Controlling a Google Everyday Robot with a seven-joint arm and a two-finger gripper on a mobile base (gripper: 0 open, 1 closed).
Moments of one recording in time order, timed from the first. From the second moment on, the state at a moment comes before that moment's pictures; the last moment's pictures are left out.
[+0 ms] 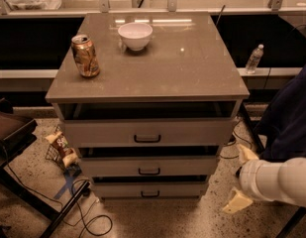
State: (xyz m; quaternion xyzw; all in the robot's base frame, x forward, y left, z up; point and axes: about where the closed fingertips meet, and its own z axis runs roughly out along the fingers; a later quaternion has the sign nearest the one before) arm 0.433 -0.243 0.635 -0.55 0.78 -0.03 0.29
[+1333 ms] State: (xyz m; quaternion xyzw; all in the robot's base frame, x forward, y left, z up) arm 0.469 -0.183 0.487 -0.59 0.75 0.04 0.29
